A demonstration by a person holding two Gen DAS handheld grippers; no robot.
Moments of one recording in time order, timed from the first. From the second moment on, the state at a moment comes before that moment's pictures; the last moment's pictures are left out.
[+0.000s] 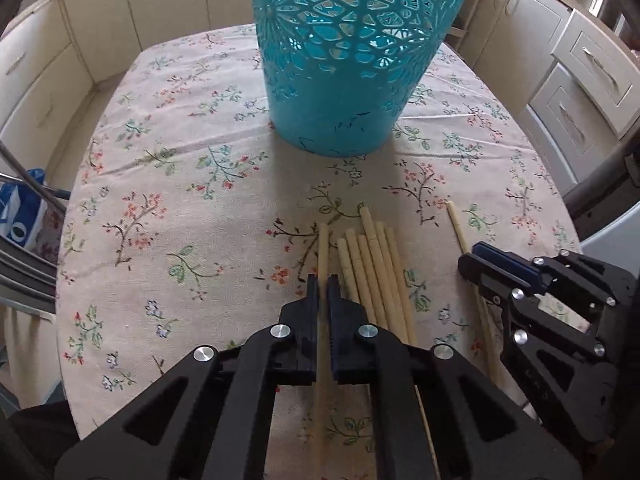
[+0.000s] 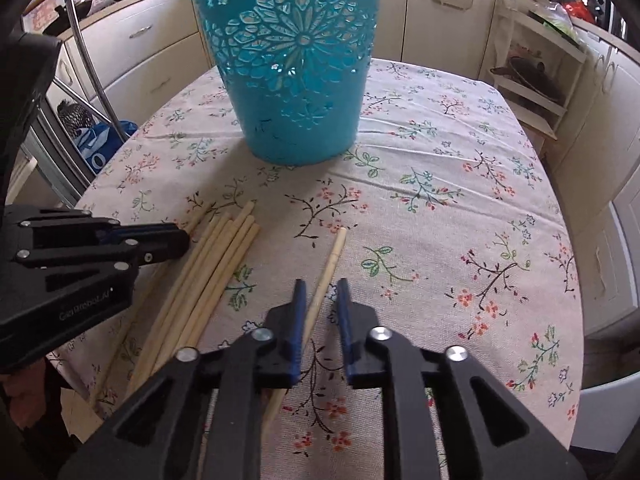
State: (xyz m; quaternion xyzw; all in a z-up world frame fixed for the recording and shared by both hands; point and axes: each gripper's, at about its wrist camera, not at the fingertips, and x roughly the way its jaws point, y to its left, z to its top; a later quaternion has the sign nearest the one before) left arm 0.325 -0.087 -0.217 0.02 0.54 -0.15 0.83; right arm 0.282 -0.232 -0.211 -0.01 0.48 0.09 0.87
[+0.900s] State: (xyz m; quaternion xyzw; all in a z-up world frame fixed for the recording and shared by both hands) left arm 0.380 -0.060 0.030 -0.13 0.20 -0.18 0.95; right arm 0.279 -0.240 -0.213 0.03 0.46 0.10 0.88
